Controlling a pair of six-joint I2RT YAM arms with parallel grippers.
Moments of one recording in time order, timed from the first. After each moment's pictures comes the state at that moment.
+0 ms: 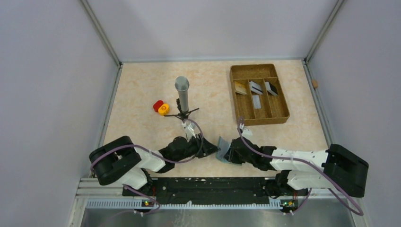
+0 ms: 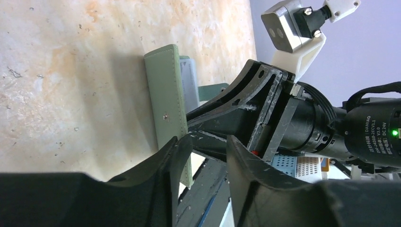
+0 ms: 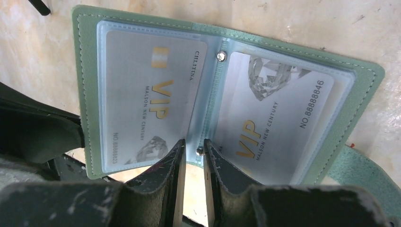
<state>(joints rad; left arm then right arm) -0.97 1.44 0.21 0.99 0.11 -1.17 1.07 1.16 0.37 -0.04 0.22 1.09</state>
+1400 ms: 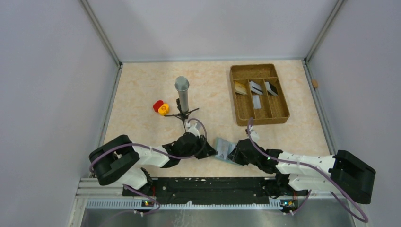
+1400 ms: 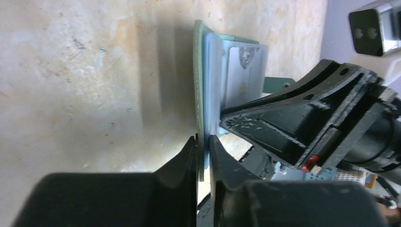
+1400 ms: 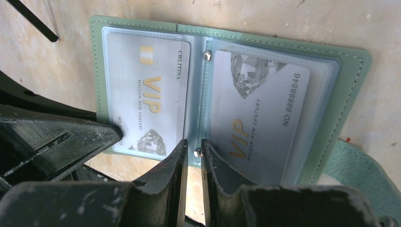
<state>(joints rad) -0.97 1.44 0.35 0.56 0.10 -1.13 1.03 1.06 0.27 -0.02 0.23 1.22</state>
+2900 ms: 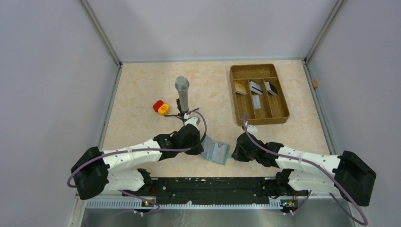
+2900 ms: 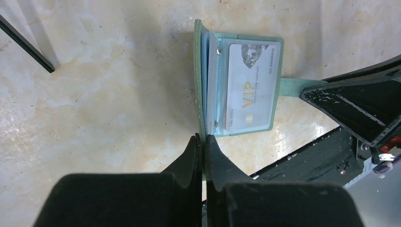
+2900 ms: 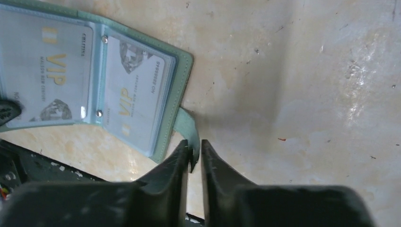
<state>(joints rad) -0.98 1.19 0.63 -0.28 -0.09 -0.82 0.98 1.05 0.43 -0.30 0.20 0.97</state>
